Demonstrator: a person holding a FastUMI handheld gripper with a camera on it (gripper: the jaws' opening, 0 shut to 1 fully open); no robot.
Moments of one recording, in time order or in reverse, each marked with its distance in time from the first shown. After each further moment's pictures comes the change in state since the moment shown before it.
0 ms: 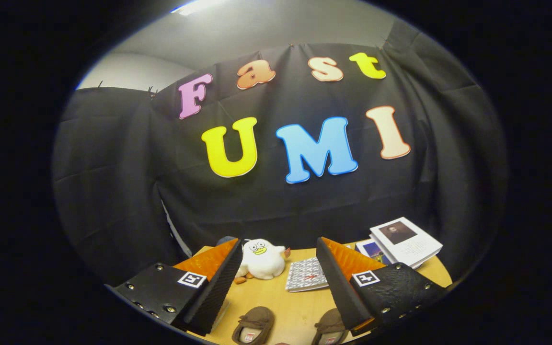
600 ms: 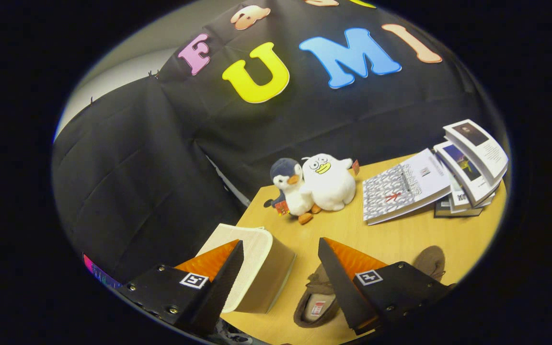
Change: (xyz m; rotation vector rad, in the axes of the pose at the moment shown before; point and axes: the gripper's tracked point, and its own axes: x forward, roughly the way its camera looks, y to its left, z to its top) arm 0.032 0.094 -0.150 0.232 0.421 0.318
